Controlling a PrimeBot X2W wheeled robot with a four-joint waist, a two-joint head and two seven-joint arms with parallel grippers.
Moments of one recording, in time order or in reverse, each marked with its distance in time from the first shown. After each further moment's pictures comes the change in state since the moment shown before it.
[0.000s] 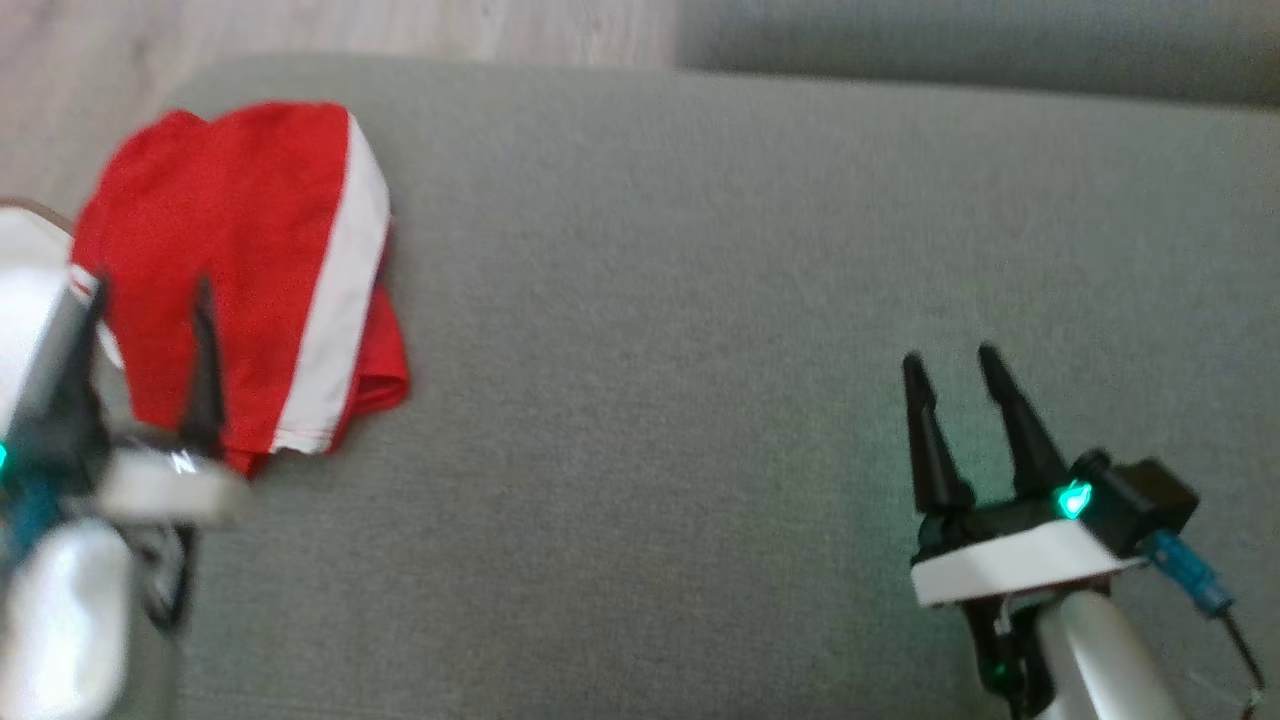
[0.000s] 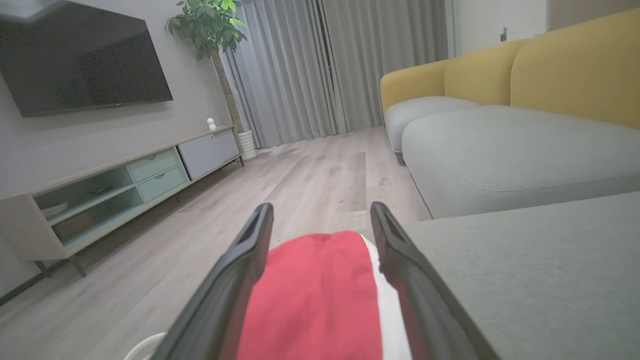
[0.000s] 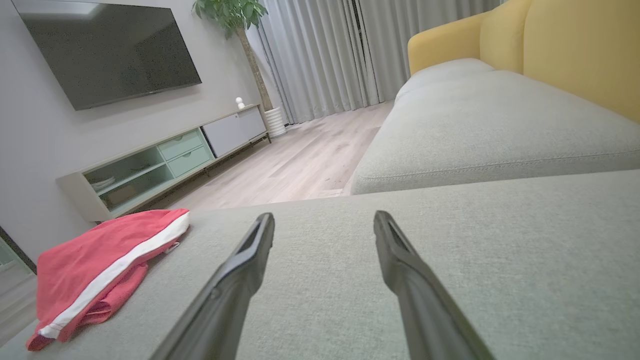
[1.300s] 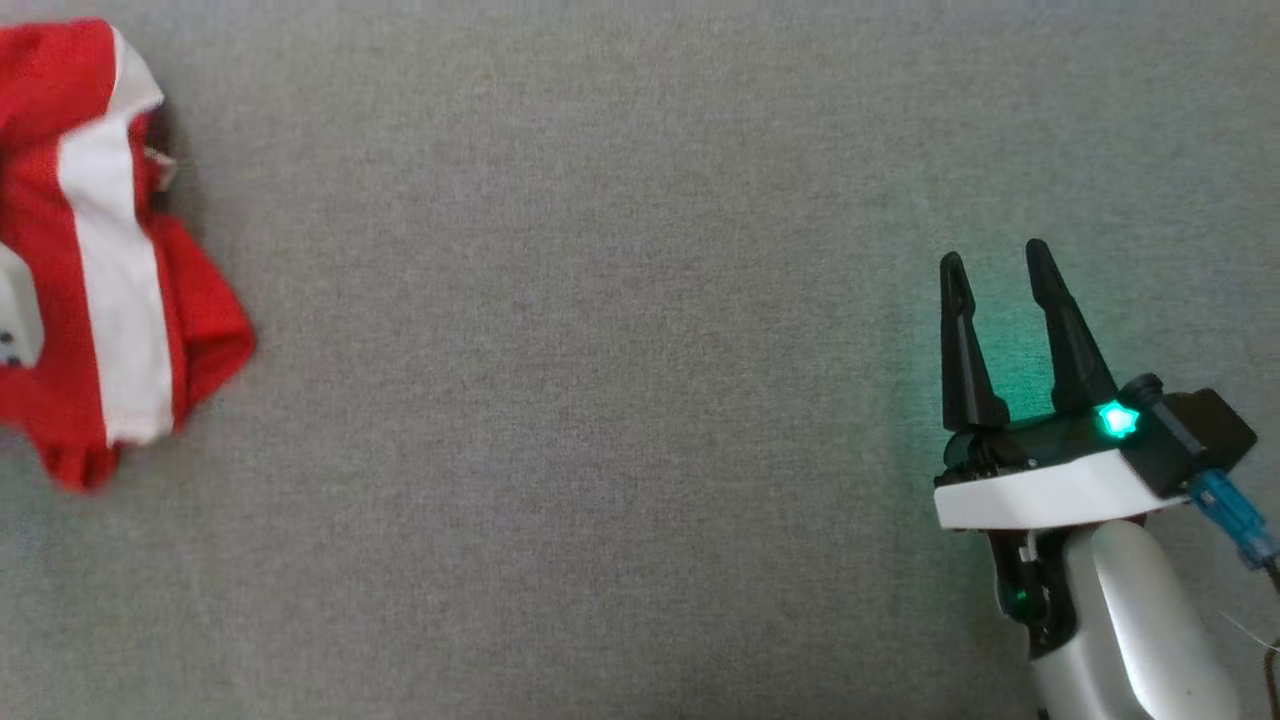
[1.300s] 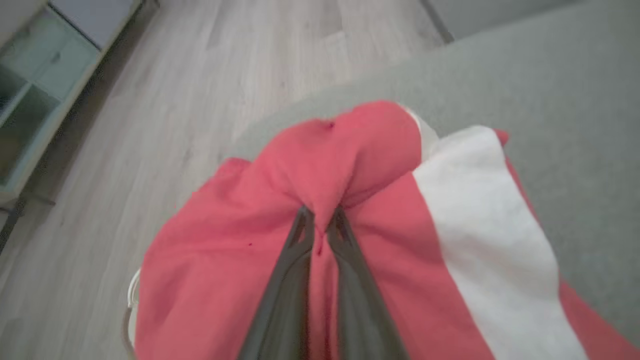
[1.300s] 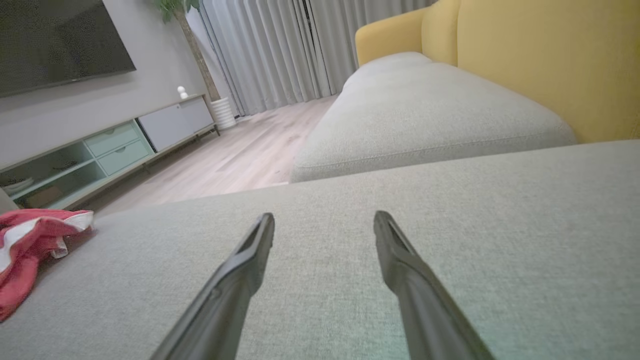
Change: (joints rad) left arm -0.676 0.405 -0.640 0.647 -0.456 -0.042 0.325; right arm -0.108 -0.002 -0.048 -0.087 -0.060 0.000 0.000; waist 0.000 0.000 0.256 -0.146
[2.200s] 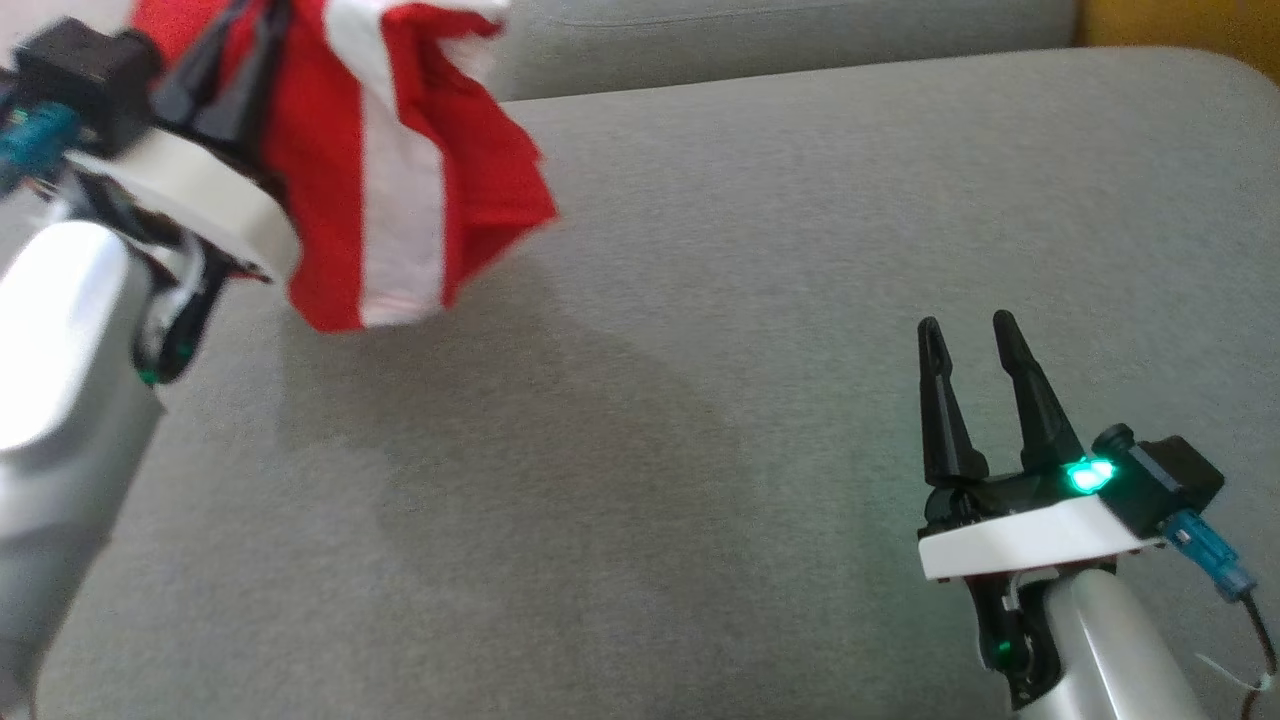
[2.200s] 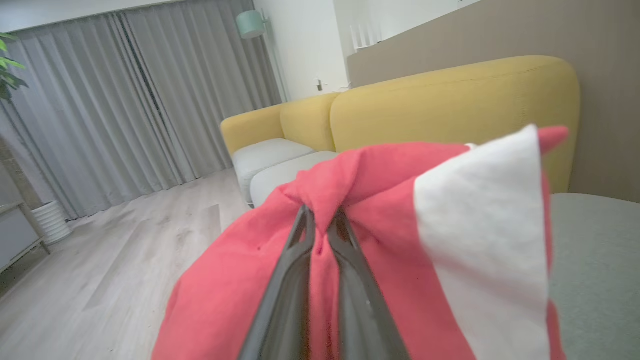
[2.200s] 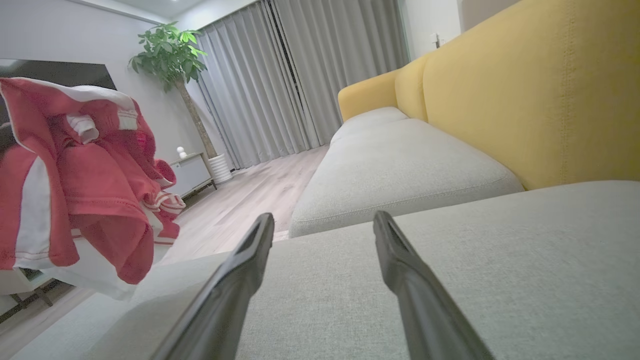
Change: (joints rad) left arm 0.024 -0.119 -0.045 -0.503 -0.056 0.049 -0.098; right arm 0.064 0.000 0.036 0.053 0.103 0.000 0.000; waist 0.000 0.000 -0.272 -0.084
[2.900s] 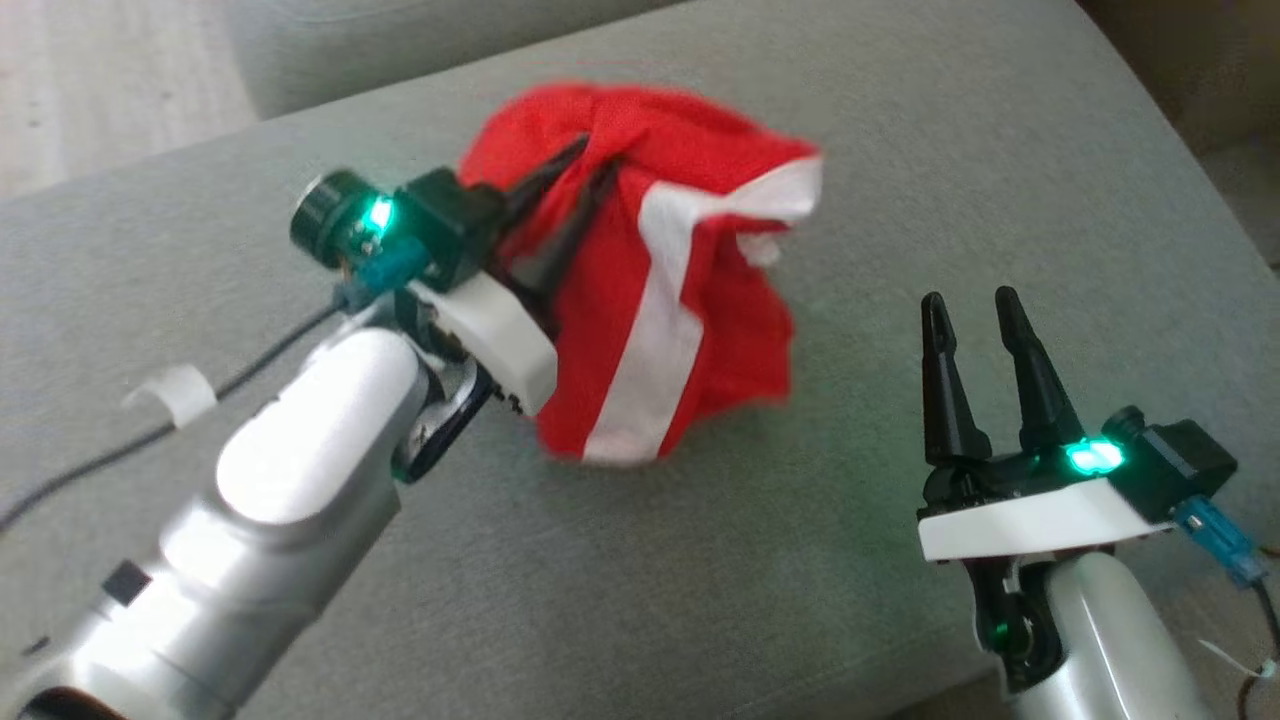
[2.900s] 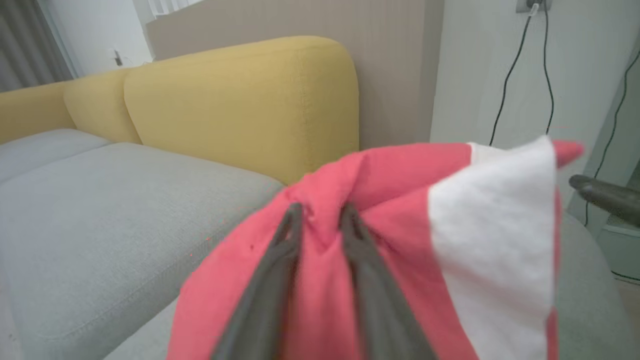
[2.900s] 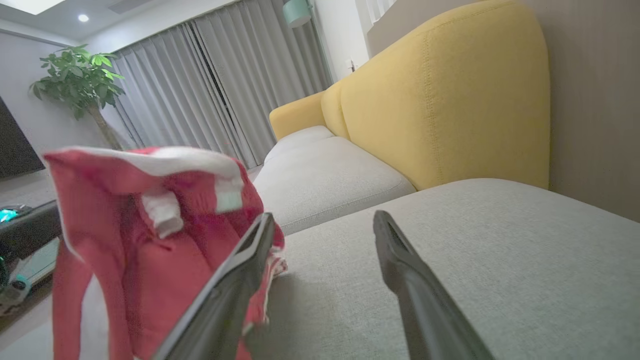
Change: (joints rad) left arm 0.075 -0.207 -0.205 -0.091 0.039 0.027 0.030; right arm -0.023 0.000 0.010 -0.025 0.048 0.000 0.000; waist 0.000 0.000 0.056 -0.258
